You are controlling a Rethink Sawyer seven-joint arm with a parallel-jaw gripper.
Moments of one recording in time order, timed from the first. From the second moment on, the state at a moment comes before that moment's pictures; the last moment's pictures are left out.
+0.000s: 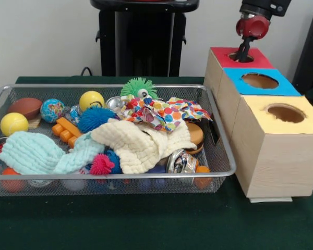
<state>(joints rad) 0.59 -0.72 -0.18 2.37 0.93 -0.34 2.97</state>
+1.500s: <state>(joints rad) 0.69 -0.82 -0.39 2.39 0.75 -0.07 2.97</state>
